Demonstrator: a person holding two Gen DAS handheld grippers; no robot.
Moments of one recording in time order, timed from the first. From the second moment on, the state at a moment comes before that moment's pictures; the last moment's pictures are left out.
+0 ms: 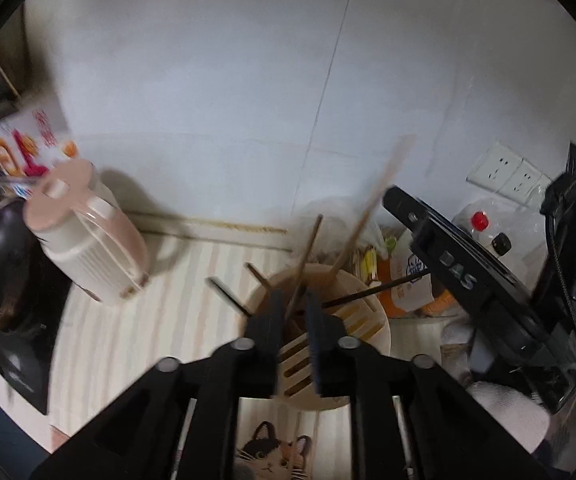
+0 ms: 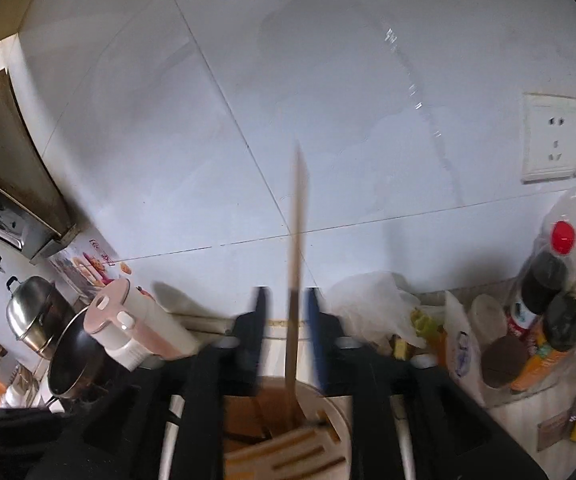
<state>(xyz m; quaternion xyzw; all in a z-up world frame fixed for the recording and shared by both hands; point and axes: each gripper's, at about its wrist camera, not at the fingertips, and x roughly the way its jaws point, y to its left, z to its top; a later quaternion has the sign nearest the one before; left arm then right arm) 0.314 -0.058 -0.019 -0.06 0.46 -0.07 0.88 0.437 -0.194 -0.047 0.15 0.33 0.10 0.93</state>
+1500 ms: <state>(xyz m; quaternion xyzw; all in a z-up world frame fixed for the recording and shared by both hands) 0.206 -0.118 -0.292 0.06 0.66 -0.04 0.74 0.228 -0.325 -0.297 0.14 0.67 -0.07 0.72</state>
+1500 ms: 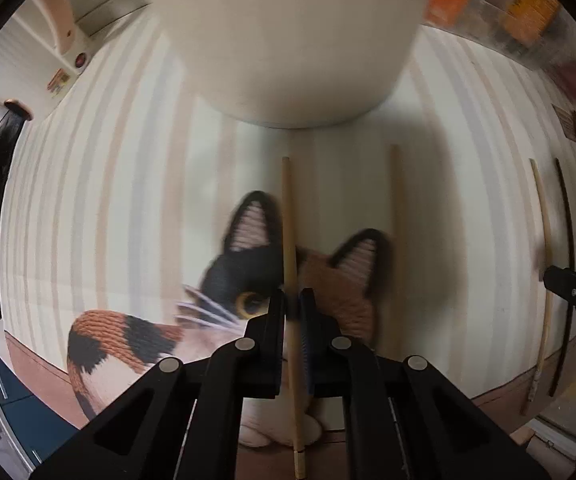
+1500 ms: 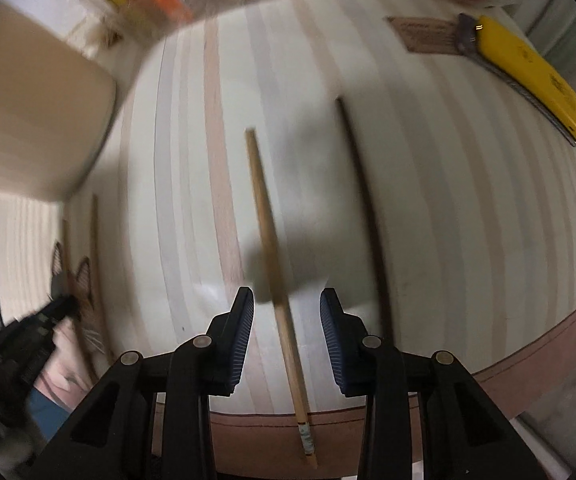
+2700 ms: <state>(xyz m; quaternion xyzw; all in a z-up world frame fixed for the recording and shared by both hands) 0.222 -0.077 -0.293 0.05 0.66 -0.02 0.75 0.254 -0.250 -0.308 0.10 0.69 -0.05 0.72</state>
